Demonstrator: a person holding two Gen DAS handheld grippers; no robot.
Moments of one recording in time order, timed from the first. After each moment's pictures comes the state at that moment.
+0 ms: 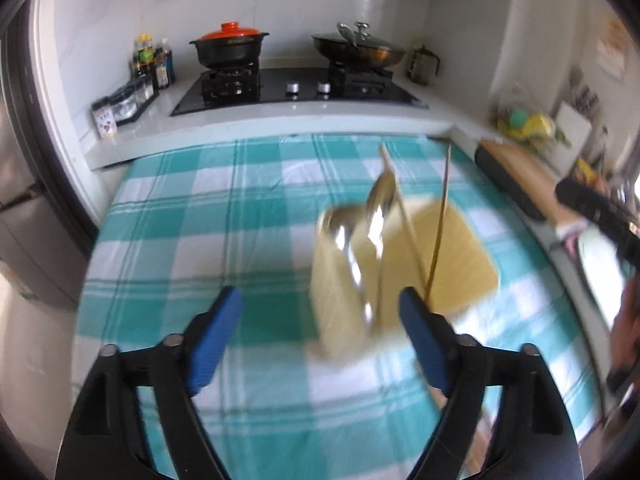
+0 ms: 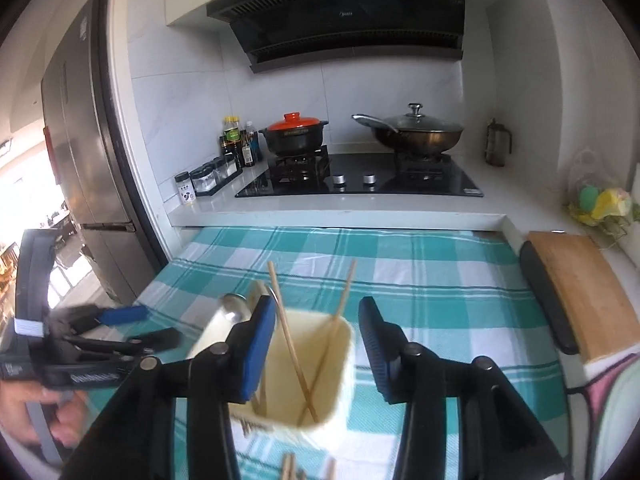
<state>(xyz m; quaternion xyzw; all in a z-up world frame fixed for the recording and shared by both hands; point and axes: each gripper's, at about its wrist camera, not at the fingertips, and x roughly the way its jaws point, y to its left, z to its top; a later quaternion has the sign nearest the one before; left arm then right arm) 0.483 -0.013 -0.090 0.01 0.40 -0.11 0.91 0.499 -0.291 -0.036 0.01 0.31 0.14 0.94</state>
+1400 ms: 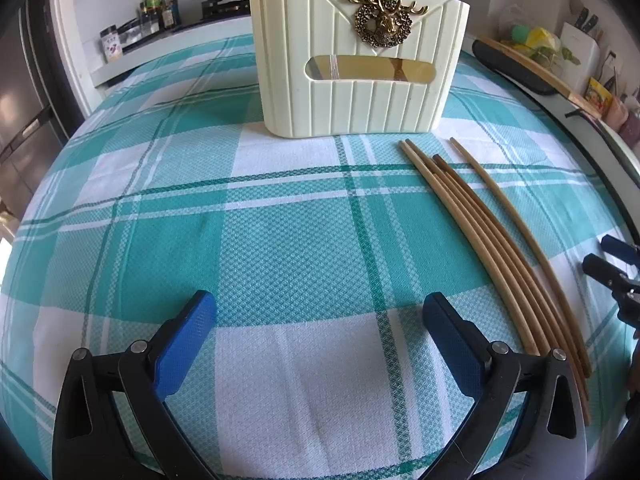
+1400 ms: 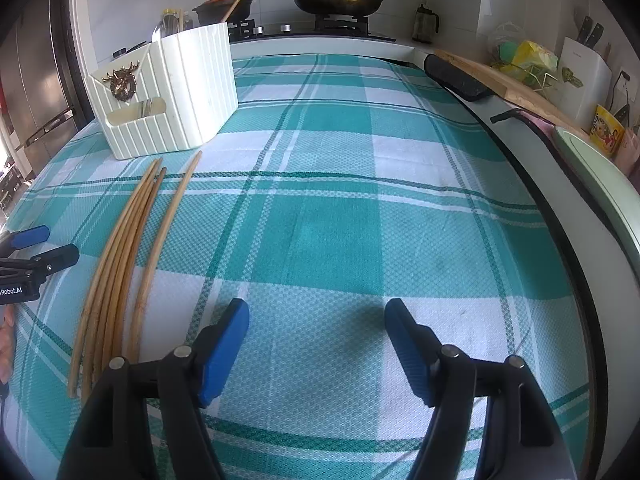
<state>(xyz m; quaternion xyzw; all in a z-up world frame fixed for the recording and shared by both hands) 0.373 -0.077 -0.257 0.03 0.45 -0.07 0.89 0.346 -0.386 -0.233 -0.02 0.46 0.04 0.89</state>
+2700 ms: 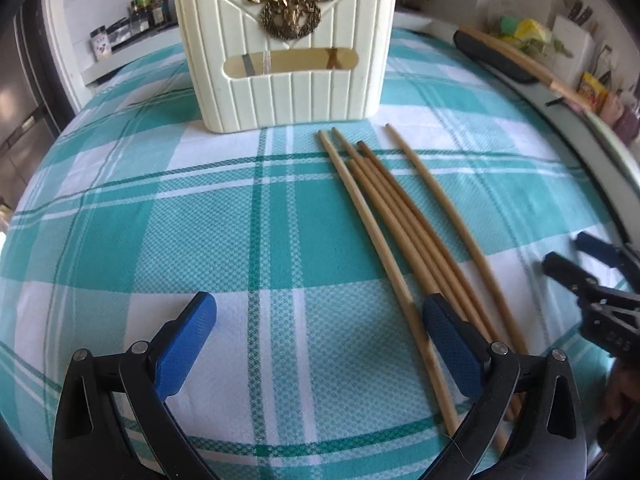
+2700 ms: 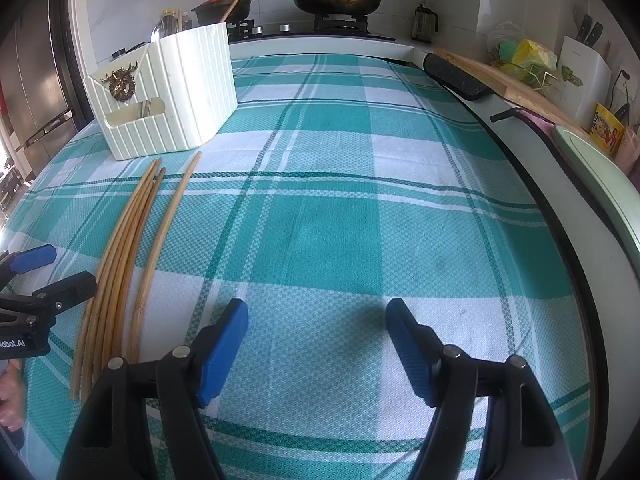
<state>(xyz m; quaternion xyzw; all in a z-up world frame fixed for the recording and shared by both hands) 0.358 -0.138 -0.253 0.03 0.47 -0.06 0.88 0.345 -0.387 -0.232 -0.02 0.46 0.04 0.89</state>
